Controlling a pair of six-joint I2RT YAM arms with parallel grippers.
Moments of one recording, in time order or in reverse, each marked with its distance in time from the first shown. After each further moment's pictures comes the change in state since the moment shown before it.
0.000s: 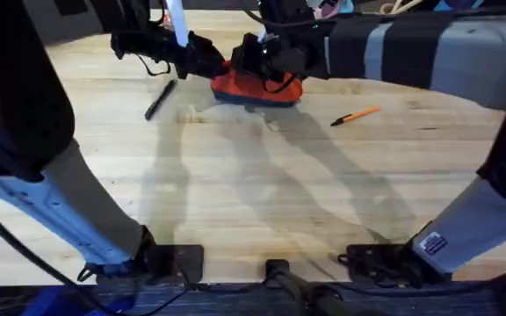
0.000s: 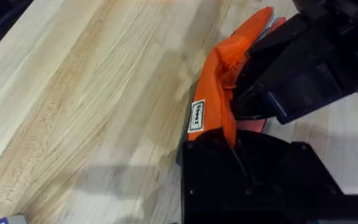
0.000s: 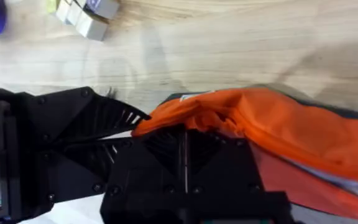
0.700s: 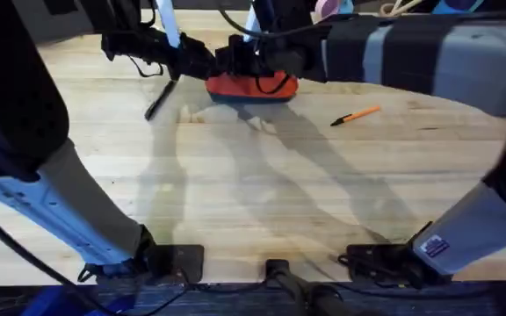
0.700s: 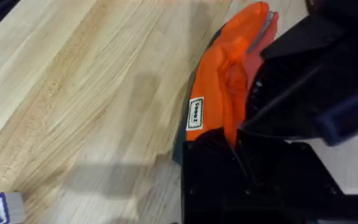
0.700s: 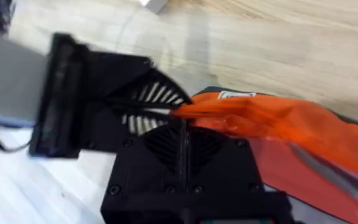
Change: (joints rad) left arm 0.037 0.000 0.000 -0.038 0.008 0.001; right arm 0.045 -0.023 -0.002 0.065 -0.141 -0.201
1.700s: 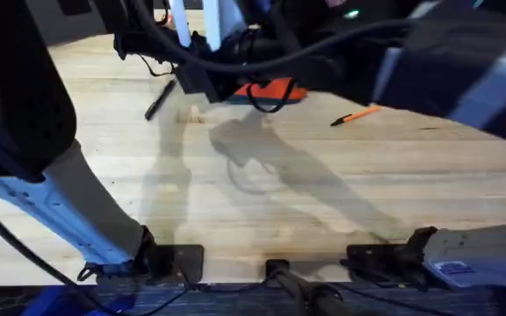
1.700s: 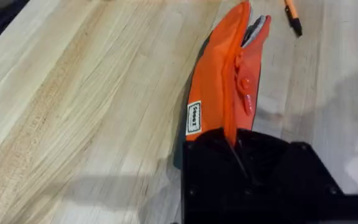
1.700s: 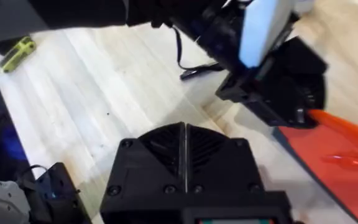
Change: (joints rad) left arm -0.049 0.000 0.000 0.026 0.038 -0.001; right arm 0.207 -0.291 0.007 -0.231 0.009 -0.366
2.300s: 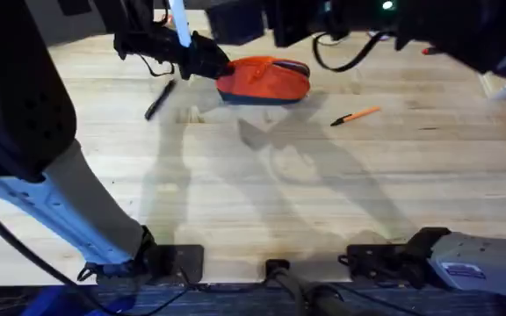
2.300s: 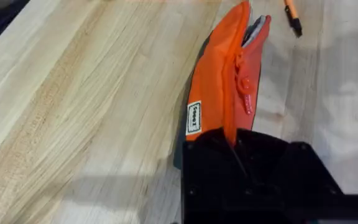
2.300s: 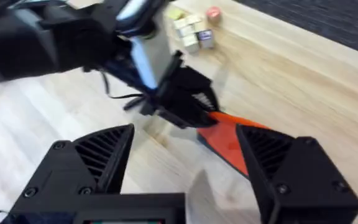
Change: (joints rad) left arm 0.000 0.000 0.000 0.000 0.000 0.000; right arm -0.199 -0.185 0.000 -0.081 0.053 -0.023
